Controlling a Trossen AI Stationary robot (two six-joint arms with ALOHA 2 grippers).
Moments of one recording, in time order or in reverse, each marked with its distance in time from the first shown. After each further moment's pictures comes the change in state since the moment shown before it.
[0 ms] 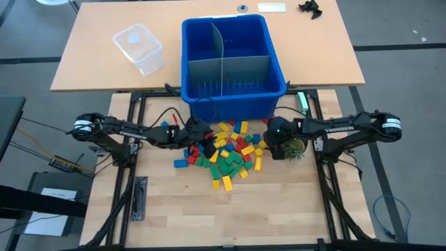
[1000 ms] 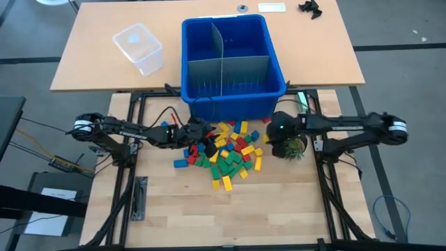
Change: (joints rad) left arm 0.002 0.000 -0.001 0.109 -0.013 0.135; right arm 0.018 -0.155 0.136 -0.259 -0.001 0.298
